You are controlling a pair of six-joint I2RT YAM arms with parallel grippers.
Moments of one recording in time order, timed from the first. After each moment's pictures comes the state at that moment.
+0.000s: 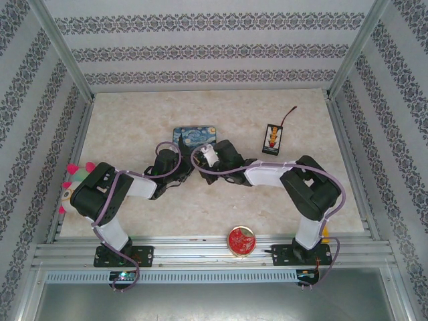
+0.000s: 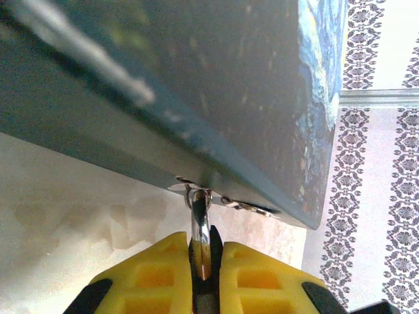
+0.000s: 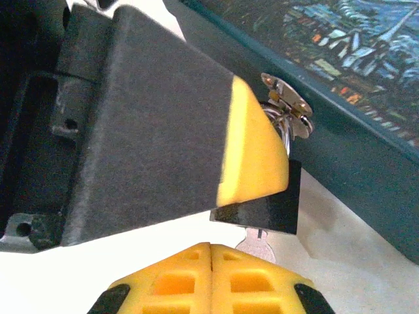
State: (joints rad) left arm -0.46 1.71 0.56 0.65 0.25 -1.29; right arm 0.70 1.81 0.94 0.15 -0.35 0.15
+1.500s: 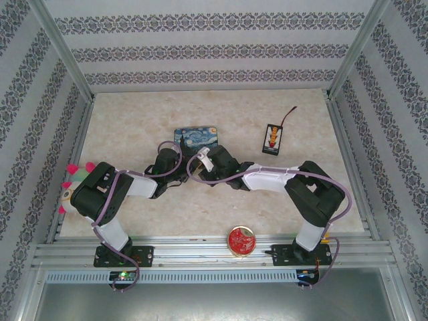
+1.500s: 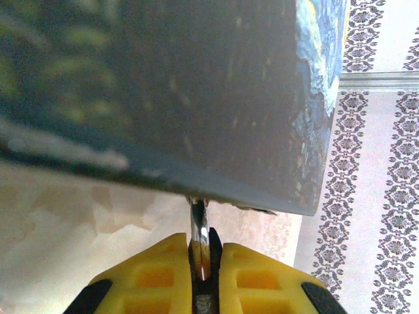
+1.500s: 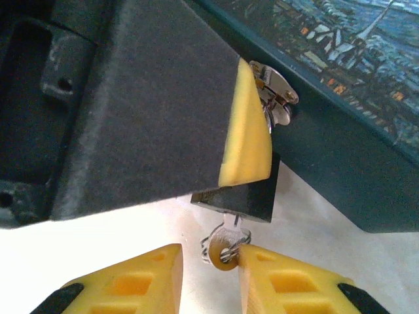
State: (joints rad) left arm -0.46 1.71 0.58 0.63 0.30 -1.29; right arm 0.81 1.76 0.96 -0.01 -0.04 0.03
